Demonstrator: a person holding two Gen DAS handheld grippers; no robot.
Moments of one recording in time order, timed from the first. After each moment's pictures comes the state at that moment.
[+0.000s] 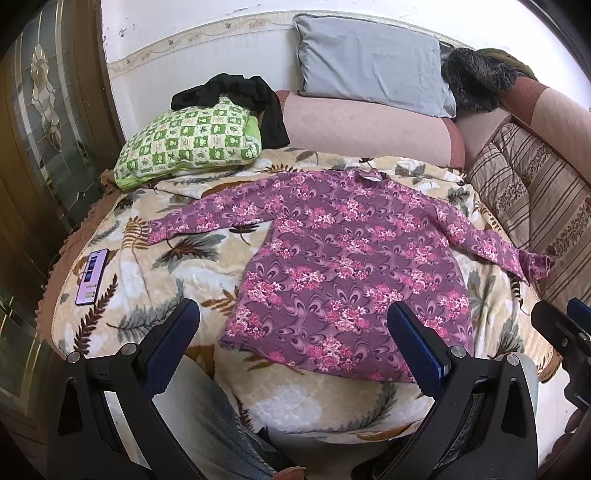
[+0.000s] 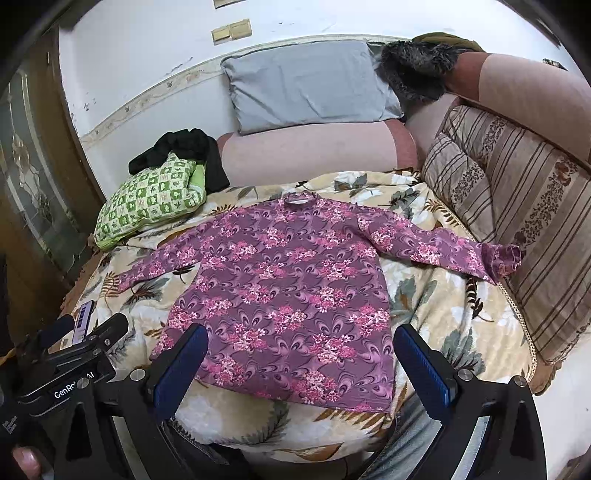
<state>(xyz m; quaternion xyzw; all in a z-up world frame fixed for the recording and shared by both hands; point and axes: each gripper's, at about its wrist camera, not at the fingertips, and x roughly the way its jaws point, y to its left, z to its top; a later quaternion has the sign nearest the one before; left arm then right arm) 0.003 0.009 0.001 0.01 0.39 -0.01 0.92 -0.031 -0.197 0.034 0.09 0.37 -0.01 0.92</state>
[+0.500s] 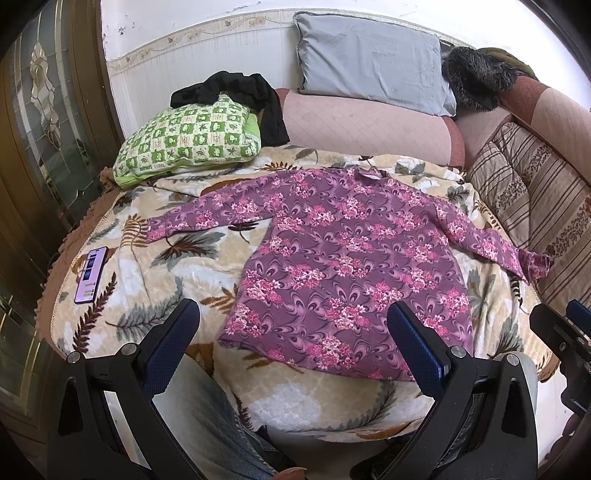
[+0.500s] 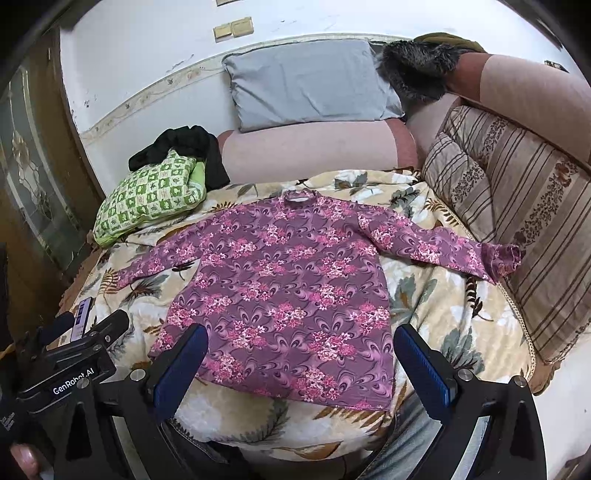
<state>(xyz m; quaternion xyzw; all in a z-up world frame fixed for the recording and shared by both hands) 0.003 0.008 0.001 0.01 0.39 -0.01 0.92 -0.031 -0.198 0.032 0.09 0.37 -0.01 0.92</state>
